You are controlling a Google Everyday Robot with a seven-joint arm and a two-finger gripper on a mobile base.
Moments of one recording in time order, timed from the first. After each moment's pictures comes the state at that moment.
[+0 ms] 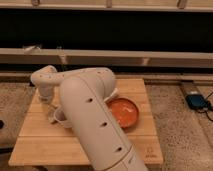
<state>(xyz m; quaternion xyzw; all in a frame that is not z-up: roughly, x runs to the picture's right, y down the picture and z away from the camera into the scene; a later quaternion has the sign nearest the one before) -0.358 0.110 0.881 -0.37 -0.12 0.04 0.92</state>
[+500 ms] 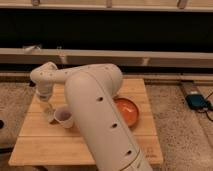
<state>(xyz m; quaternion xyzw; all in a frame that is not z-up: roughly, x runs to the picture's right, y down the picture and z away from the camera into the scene) -0.363 0.080 0.854 -0.33 -0.17 0.06 0.93</state>
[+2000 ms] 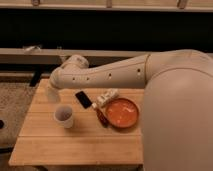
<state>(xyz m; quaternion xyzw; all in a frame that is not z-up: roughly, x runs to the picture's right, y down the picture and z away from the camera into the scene) -0.261 -0.030 0.710 -0.11 -0.32 0.19 0.92</state>
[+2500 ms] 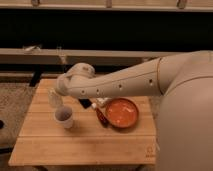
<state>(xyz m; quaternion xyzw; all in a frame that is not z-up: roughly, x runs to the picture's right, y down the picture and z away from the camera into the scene) -0.245 -0.003 0.699 -0.11 -0.33 0.21 0.92</state>
